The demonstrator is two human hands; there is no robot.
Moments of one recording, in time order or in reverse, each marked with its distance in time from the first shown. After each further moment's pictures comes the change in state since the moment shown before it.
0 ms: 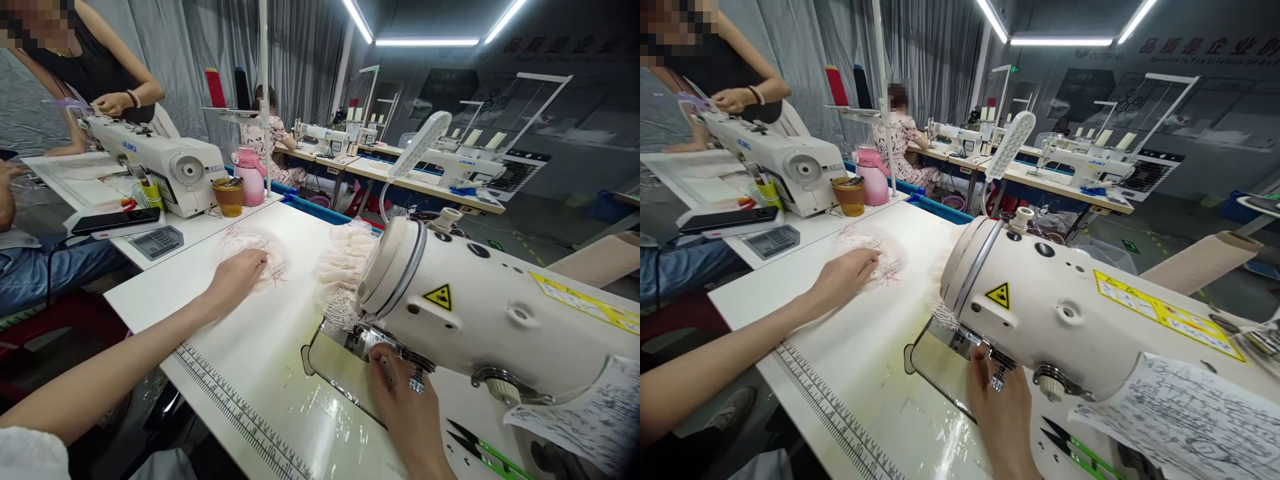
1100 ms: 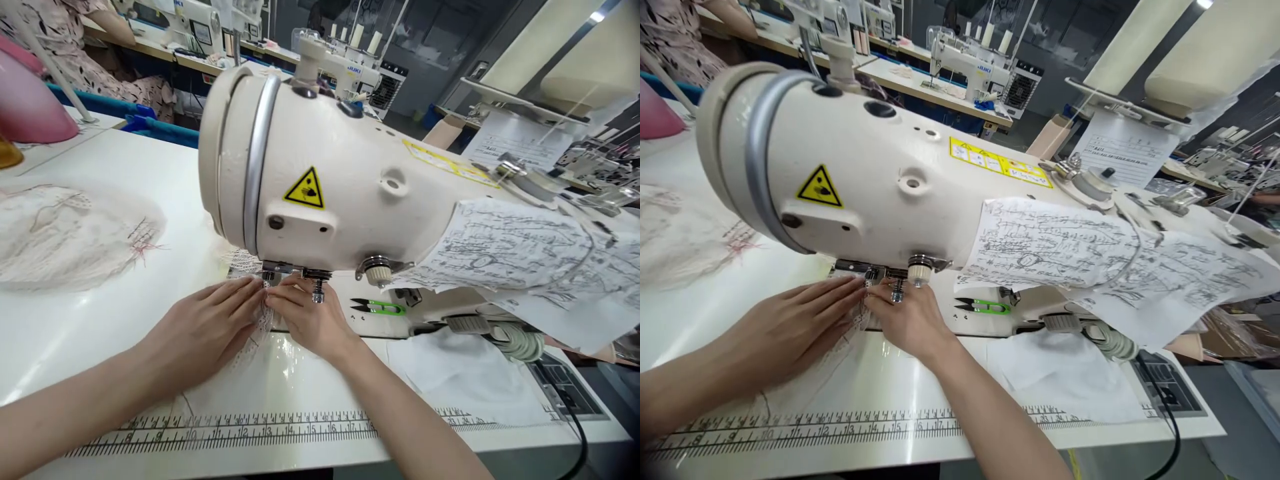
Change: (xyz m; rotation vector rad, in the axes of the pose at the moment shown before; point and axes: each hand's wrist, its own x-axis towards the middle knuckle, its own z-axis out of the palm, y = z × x) left_hand -0.052 0.109 0.055 -0.048 -0.066 0.978; right_hand -0.003 -0.013 -0.008 -0.095 -0.164 -0.315
